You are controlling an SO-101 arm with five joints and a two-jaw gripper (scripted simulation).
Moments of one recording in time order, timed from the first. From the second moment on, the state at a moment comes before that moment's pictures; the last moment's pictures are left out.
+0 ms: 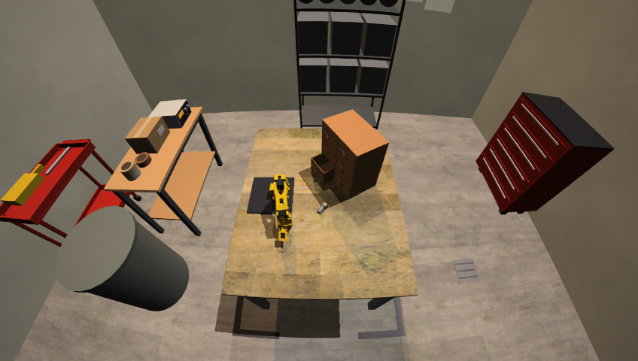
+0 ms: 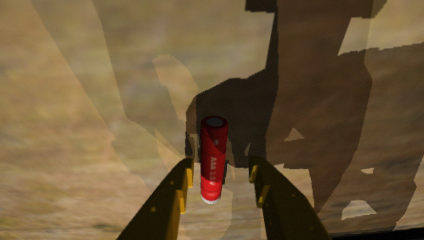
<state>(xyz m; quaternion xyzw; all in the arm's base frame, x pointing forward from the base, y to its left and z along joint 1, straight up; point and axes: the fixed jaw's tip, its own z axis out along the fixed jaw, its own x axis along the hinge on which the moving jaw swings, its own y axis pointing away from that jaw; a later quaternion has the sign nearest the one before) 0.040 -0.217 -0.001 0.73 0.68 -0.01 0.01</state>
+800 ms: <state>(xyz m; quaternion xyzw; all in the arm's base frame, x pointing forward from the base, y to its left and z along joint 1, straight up) 0.040 -0.216 -0.002 0.73 0.68 -0.01 0.01</state>
